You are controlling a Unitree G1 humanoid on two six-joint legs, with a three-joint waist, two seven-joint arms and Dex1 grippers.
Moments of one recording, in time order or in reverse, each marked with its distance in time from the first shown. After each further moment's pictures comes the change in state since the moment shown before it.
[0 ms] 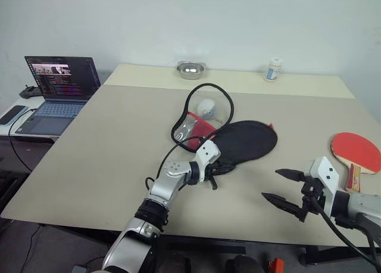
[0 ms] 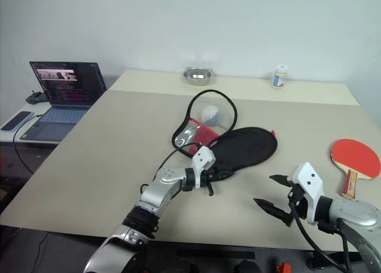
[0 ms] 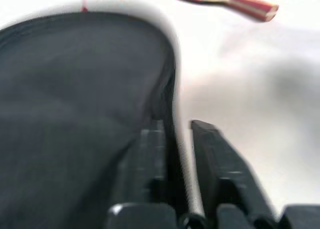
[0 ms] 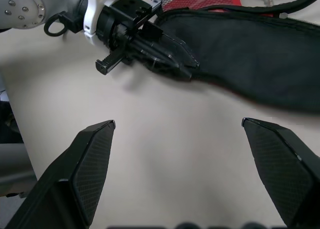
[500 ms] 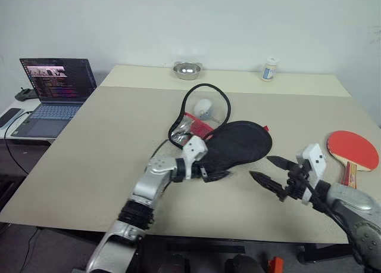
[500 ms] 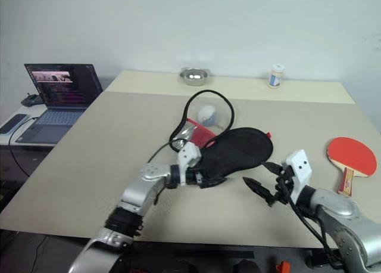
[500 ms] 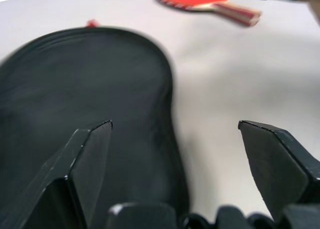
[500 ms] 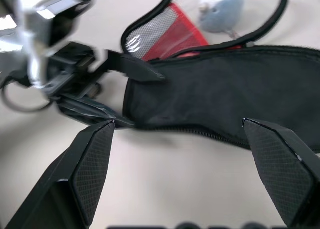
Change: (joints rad) left arm 0.025 0.216 0.080 -0.139 -0.094 0.047 -0.117; right arm -0.198 0.261 0.061 0.060 0.096 0.182 -0.272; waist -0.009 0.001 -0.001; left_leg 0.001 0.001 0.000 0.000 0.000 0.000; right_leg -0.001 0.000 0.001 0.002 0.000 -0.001
